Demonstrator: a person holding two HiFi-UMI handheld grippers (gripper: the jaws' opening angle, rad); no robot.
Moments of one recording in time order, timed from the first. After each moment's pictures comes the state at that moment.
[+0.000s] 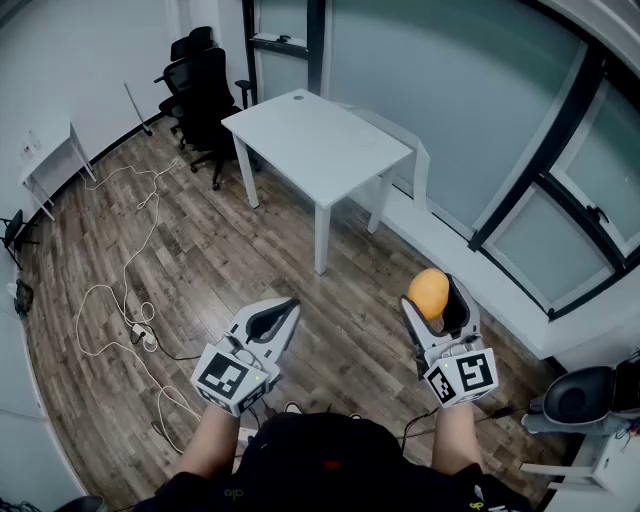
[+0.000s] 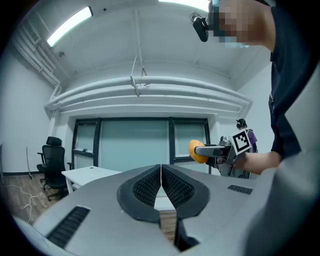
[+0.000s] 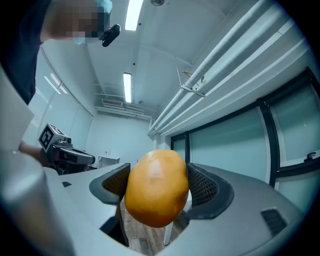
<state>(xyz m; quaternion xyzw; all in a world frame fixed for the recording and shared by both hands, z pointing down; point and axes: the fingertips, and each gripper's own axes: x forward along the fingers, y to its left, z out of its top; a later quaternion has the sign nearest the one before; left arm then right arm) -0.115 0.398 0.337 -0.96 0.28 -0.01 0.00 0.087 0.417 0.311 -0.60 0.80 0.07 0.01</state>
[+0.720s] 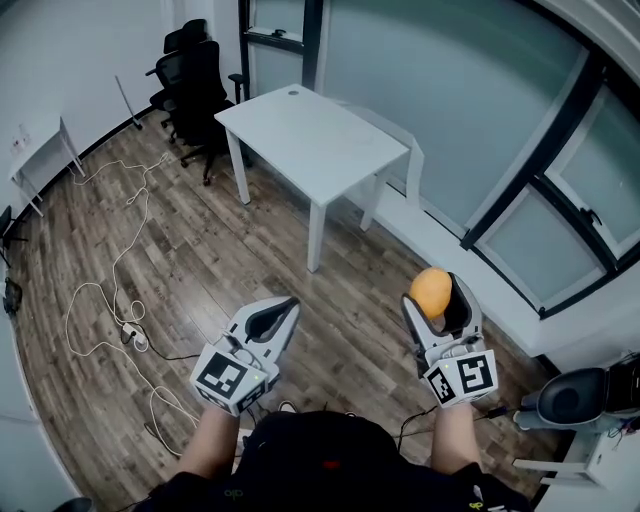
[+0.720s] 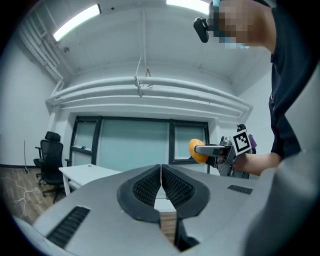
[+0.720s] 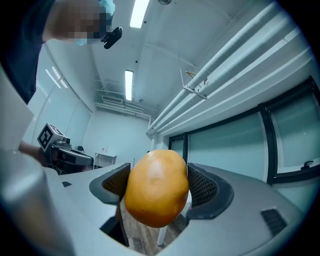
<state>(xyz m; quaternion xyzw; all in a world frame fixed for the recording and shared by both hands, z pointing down) -0.135 0.376 0.350 -0.96 0.27 0.01 -0.01 0.067 0.400 0.311 -0.61 0.79 0.08 0.00</state>
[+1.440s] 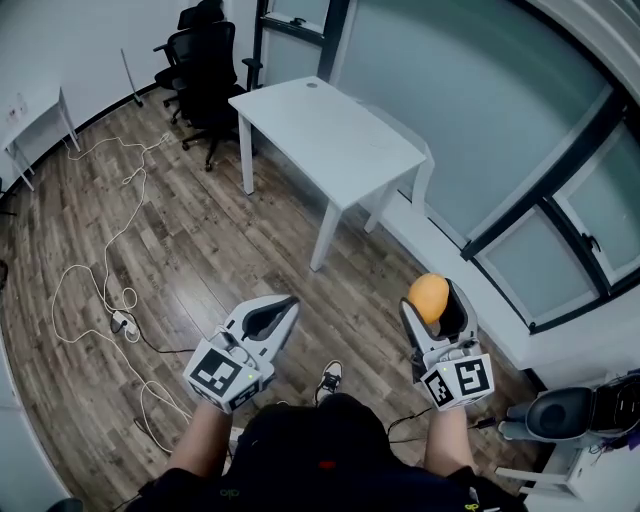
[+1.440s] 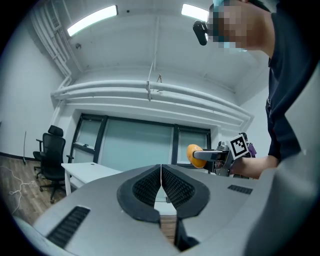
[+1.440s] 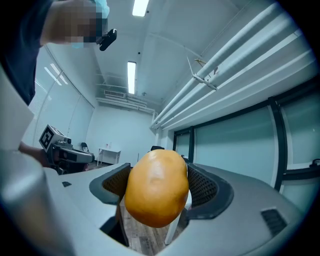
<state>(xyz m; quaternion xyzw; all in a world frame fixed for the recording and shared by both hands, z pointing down) -0.231 0.309 0.371 -0.96 0.27 0.04 -0.04 -0.028 0.325 0.336 -0.60 0.80 0.06 -0.03</state>
